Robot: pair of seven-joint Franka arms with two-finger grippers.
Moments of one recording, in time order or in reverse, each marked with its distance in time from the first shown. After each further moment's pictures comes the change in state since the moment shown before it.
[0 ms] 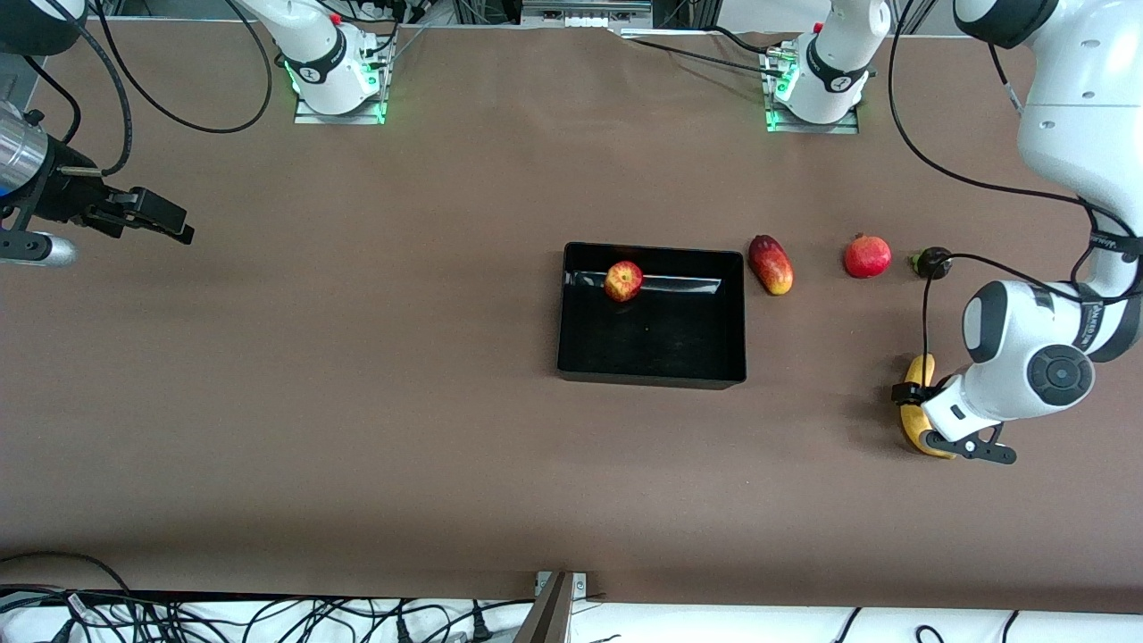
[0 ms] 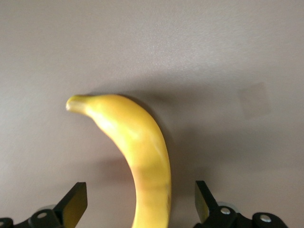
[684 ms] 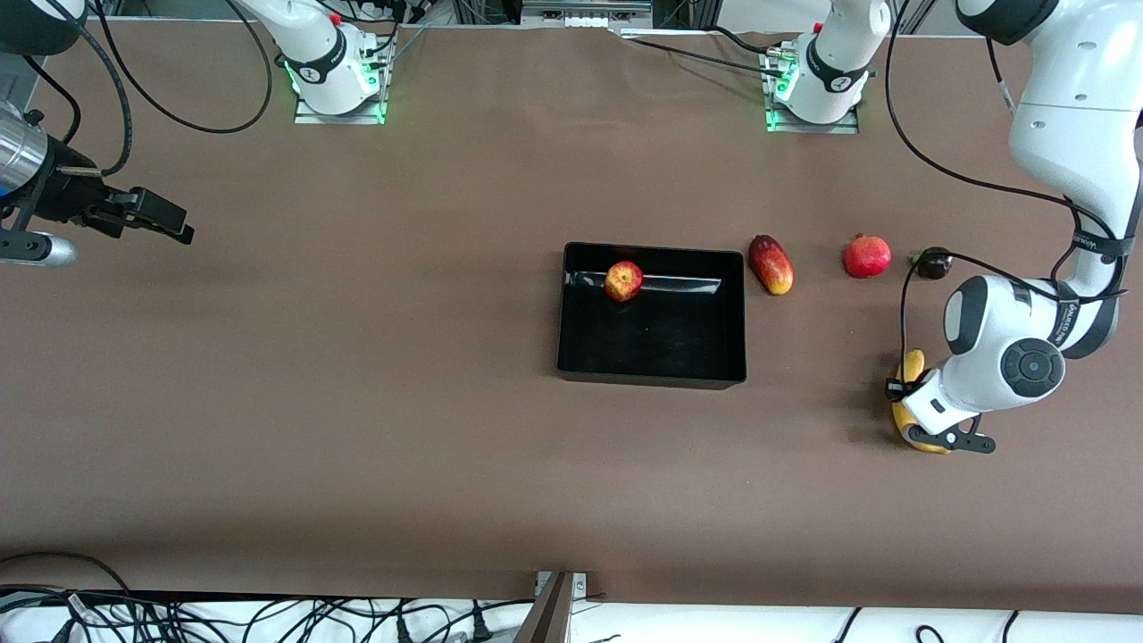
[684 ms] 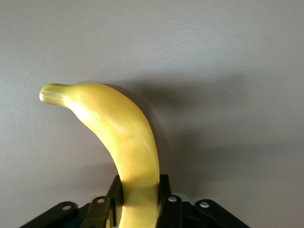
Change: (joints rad) left arm 0.007 -0.061 -0.065 -0.066 0.001 -0.070 -0.122; right arm 0.000 0.000 0.000 0.000 0.000 0.000 0.000
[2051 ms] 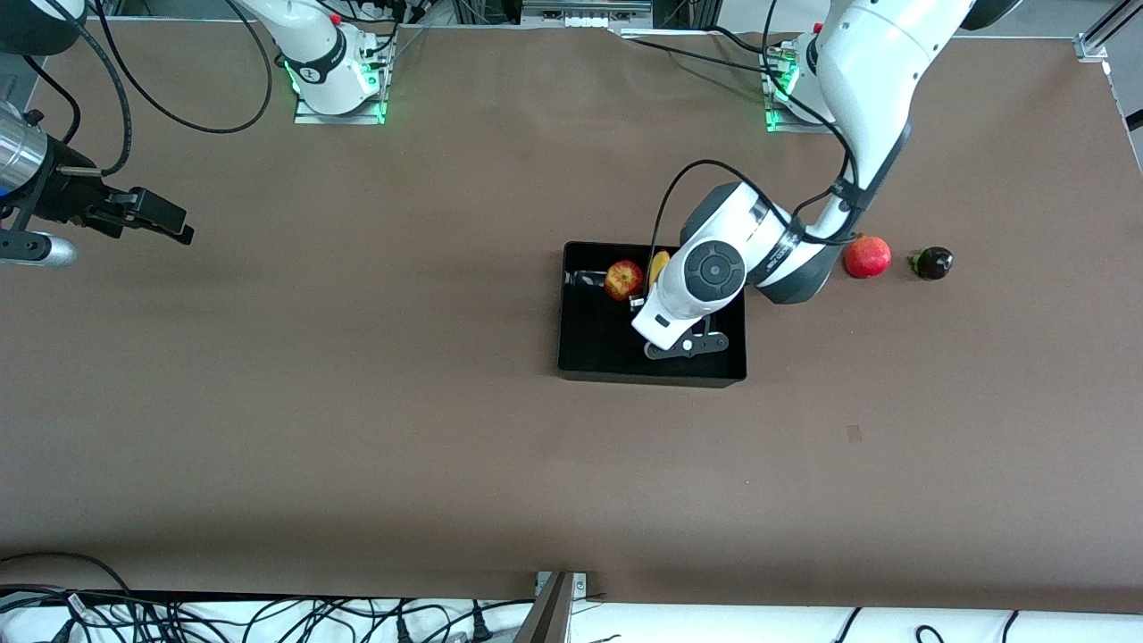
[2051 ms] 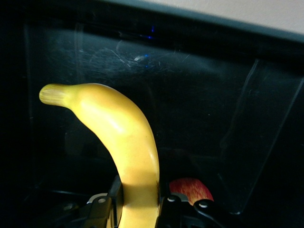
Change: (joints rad) left arm -0.496 -0.054 -0.137 -0.030 -0.282 -0.091 -0.769; right arm 0.000 0.000 0.000 0.001 0.000 0.000 0.000
